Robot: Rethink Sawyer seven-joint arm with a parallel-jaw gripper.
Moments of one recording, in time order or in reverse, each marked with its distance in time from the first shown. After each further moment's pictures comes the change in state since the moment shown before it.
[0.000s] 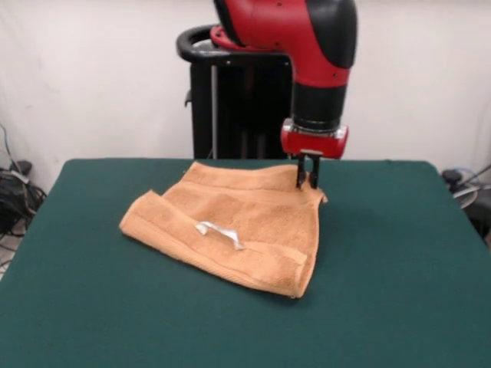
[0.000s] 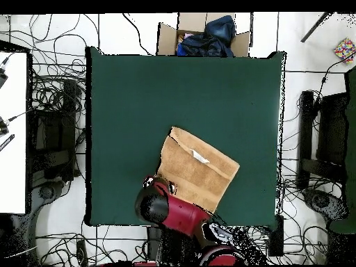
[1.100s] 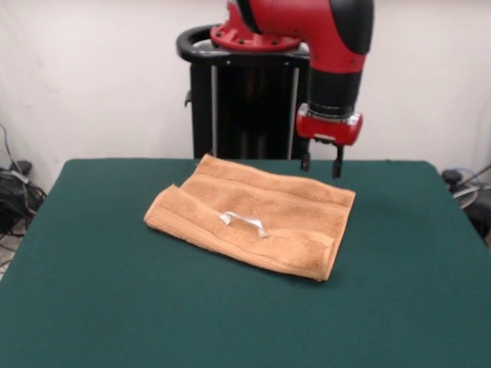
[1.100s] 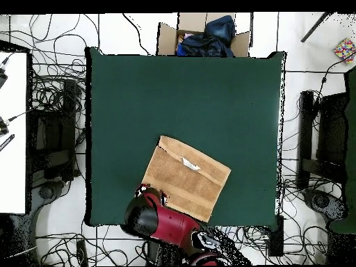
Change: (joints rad) arm 0.045 -0.022 0.005 0.076 0.014 -0.044 0.170
